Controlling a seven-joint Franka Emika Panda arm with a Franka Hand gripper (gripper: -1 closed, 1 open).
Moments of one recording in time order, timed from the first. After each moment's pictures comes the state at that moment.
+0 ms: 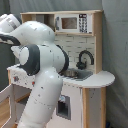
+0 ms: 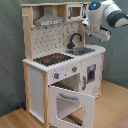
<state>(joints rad) -0.98 0.40 2.21 -1.72 -0.92 1.02 0.25</state>
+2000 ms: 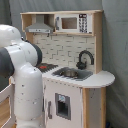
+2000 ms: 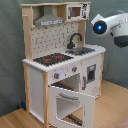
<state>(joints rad) -0.98 0.09 2.37 -1.71 -1.26 0.59 0.24</state>
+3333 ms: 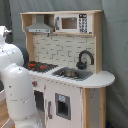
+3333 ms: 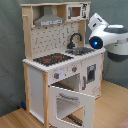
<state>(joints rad) -0.98 -0.10 2.34 -1.72 -1.56 0.59 0.03</state>
